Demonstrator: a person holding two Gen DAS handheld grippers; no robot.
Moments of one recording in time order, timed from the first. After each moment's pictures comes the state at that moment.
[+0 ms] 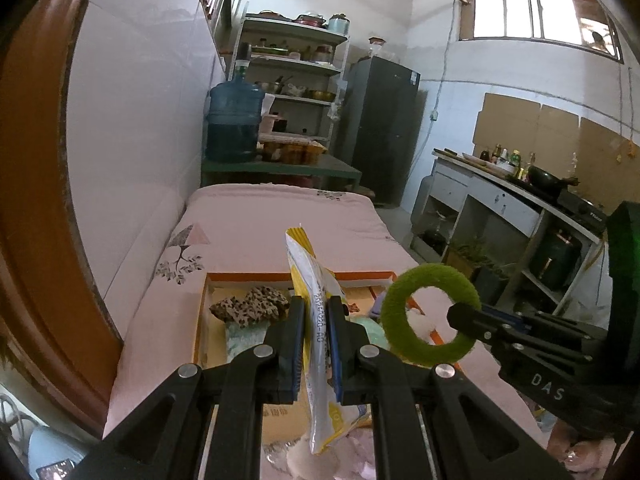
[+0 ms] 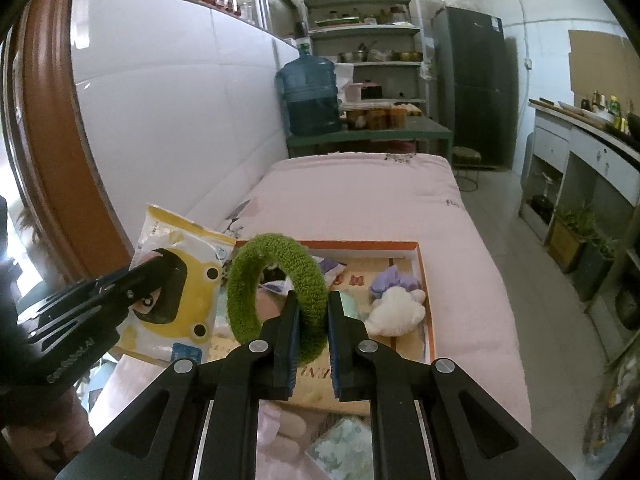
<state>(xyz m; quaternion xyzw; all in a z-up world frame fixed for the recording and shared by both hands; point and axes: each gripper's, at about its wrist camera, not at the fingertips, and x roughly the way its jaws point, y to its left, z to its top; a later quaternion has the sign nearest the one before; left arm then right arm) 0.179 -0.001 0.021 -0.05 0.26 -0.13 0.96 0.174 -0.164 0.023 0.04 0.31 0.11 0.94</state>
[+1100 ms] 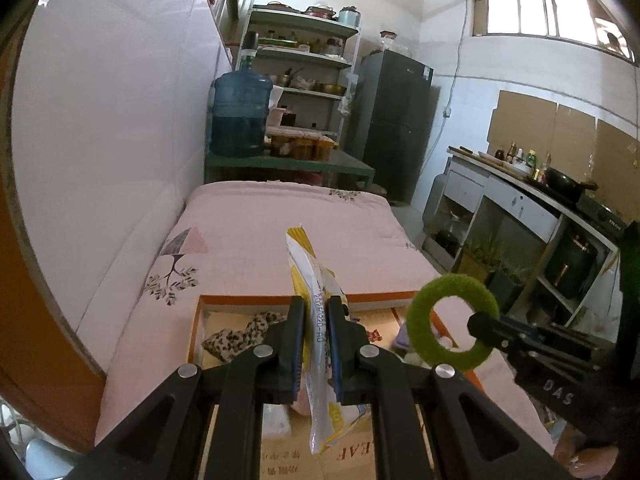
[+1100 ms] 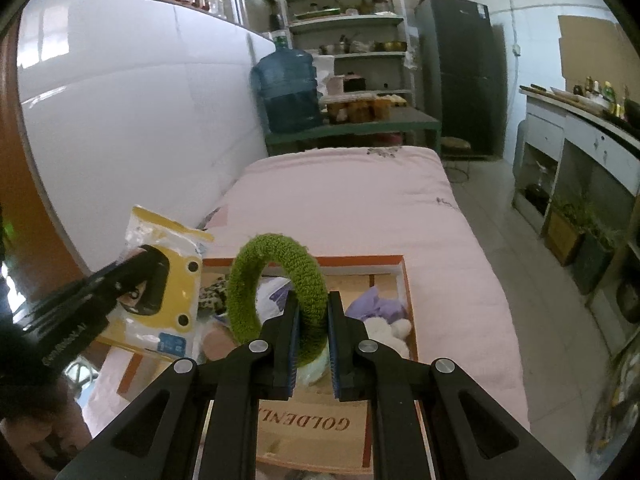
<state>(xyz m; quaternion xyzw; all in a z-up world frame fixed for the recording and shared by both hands) 0.244 -0.009 0.008 -0.06 0.27 -0.11 0.95 0.240 -0.186 0.005 0.05 0.32 0.09 0.94</state>
